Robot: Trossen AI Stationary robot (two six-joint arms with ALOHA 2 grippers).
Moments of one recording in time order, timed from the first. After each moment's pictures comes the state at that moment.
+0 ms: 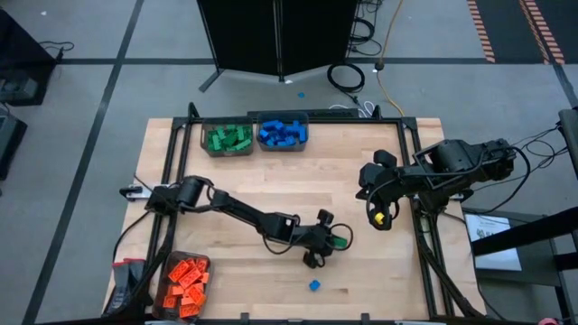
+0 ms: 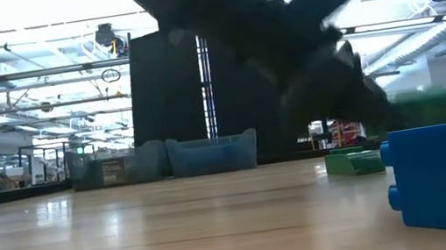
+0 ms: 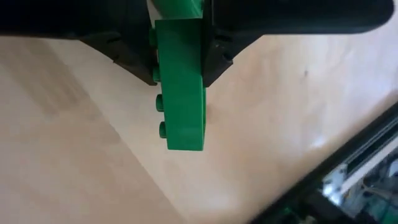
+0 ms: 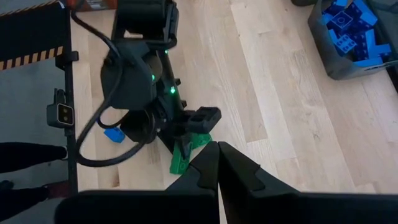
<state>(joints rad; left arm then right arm) -0.27 2.27 1.57 0.06 -0.22 0.45 0.34 1.41 1.85 -1.43 0.23 0.53</state>
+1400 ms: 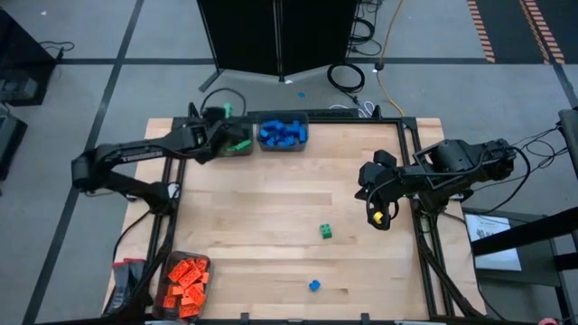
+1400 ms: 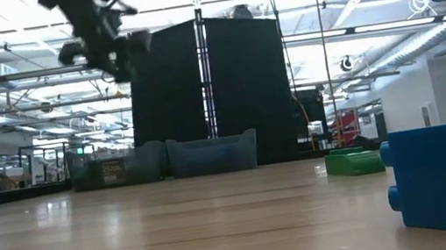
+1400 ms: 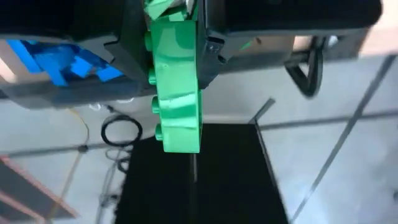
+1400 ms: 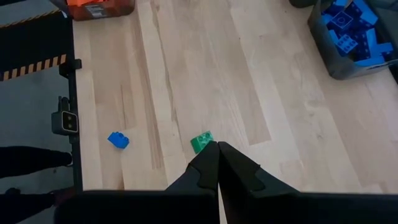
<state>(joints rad) 0.35 1.26 1.03 -0.58 -0.90 -0.68 0.34 1.41 1.85 -1.42 0.23 0.56</state>
